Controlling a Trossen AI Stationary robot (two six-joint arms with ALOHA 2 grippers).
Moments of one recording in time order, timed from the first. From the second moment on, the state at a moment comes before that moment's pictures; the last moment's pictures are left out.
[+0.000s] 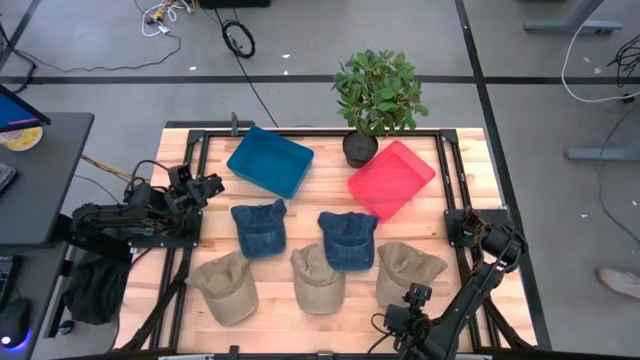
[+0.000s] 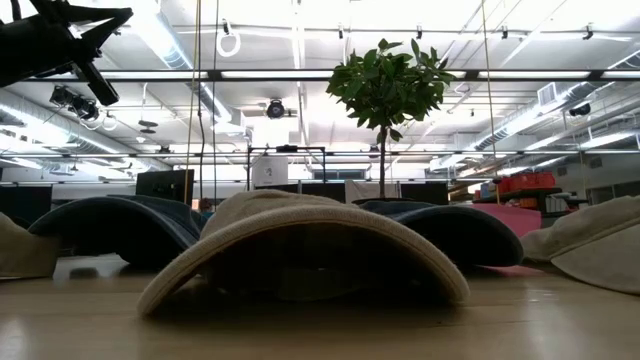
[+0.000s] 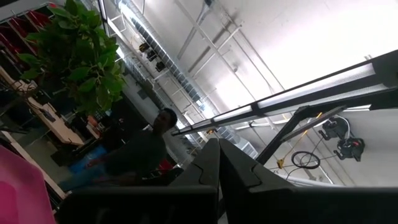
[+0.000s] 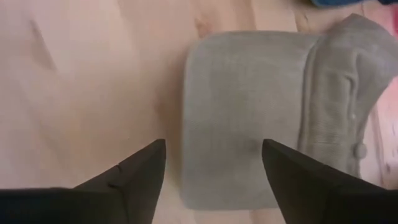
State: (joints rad) left arm 0.03 0.01 0.02 0.62 -0.18 -0.91; right arm 0.96 2.12 1.59 -1.32 0.32 1.30
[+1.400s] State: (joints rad) left arm 0.03 0.01 0.02 0.63 -0.18 -0.91; right arm 0.92 2.10 1.84 -1.57 0.32 1.50
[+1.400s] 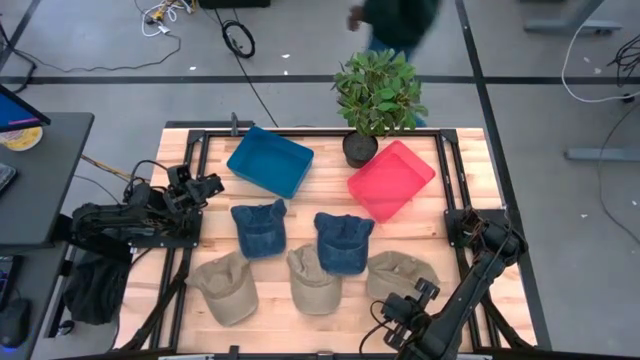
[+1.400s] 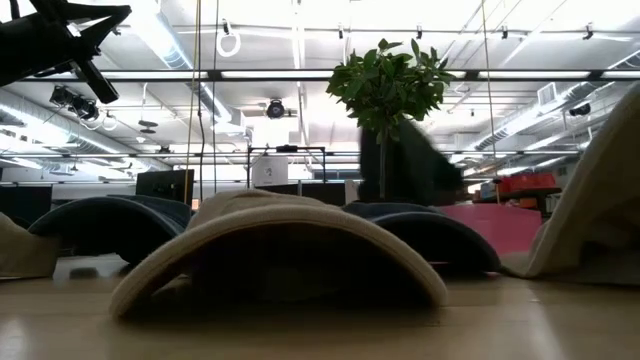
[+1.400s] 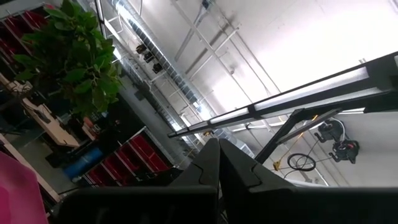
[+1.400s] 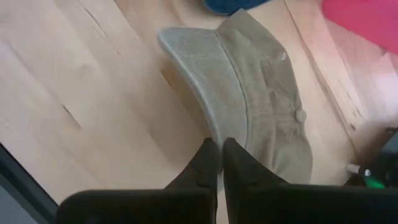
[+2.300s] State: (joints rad) left arm 0.03 0.01 0.02 0.63 -0.18 -0.91; right arm 0.77 1.86 1.84 -1.57 0.43 1.22
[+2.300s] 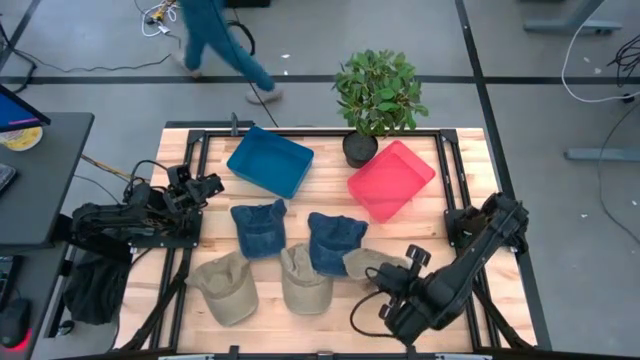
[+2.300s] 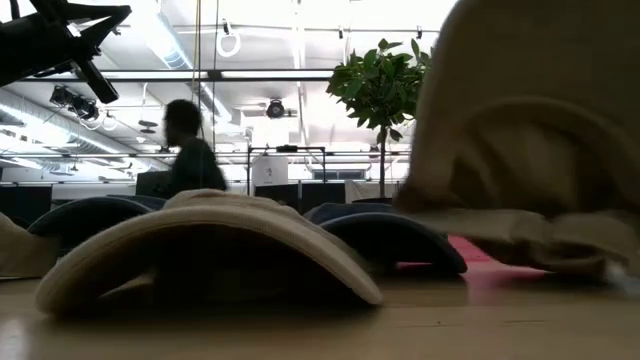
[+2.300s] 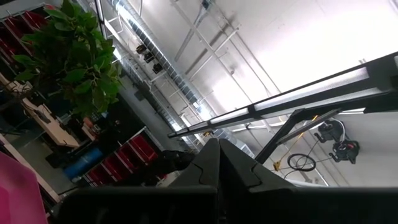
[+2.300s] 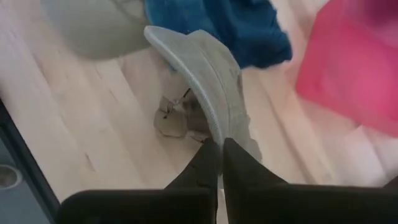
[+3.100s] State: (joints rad) left arm 0.03 0.01 0.02 0.64 -0.19 -0.91; right arm 0.69 1.57 1.92 -1.57 0.78 1.06
